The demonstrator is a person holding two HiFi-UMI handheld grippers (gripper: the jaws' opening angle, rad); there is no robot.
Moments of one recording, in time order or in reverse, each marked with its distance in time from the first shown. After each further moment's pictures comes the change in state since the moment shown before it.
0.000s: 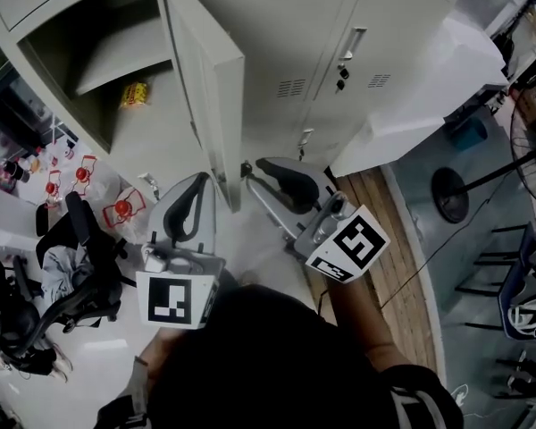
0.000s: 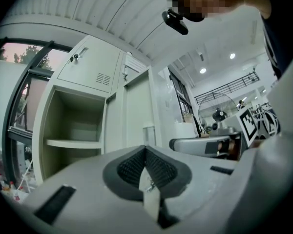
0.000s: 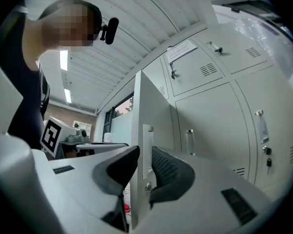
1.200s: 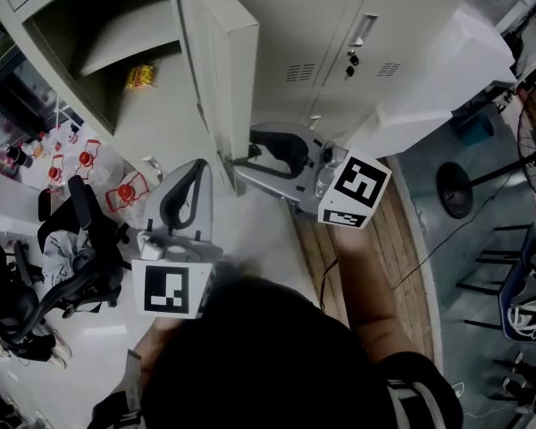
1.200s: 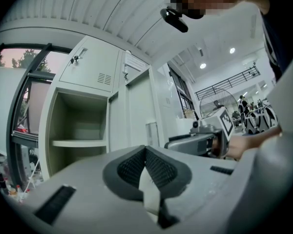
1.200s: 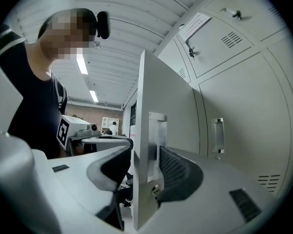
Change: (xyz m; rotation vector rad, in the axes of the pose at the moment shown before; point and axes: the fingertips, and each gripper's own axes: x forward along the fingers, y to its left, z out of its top) left arm -0.013 0.005 -0.008 0.014 0.065 0.022; right arm 0.030 0.014 -0.014 0.003 0.102 0.355
